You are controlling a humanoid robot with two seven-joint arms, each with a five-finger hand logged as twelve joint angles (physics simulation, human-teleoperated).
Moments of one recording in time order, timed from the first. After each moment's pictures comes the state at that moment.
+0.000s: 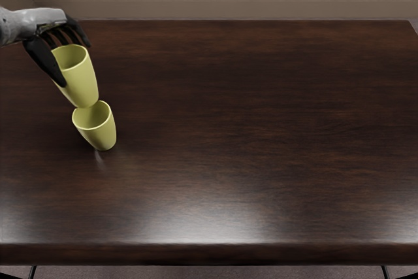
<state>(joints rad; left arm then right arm) -1.70 1.00 0.17 -1.69 0.71 -0.10 0.60 -0.04 0.00 0.00 0.12 0.03 0.03 -0.32</state>
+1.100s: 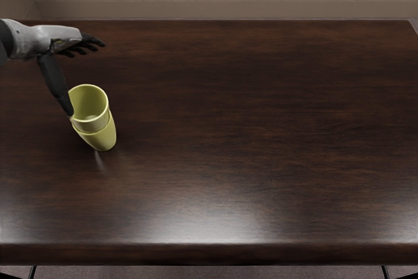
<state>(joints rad) -1.70 0.98 0.18 -1.68 0.53 -0.16 0.59 -0.04 0.00 0.00 0.12 0.03 0.03 -0.32</state>
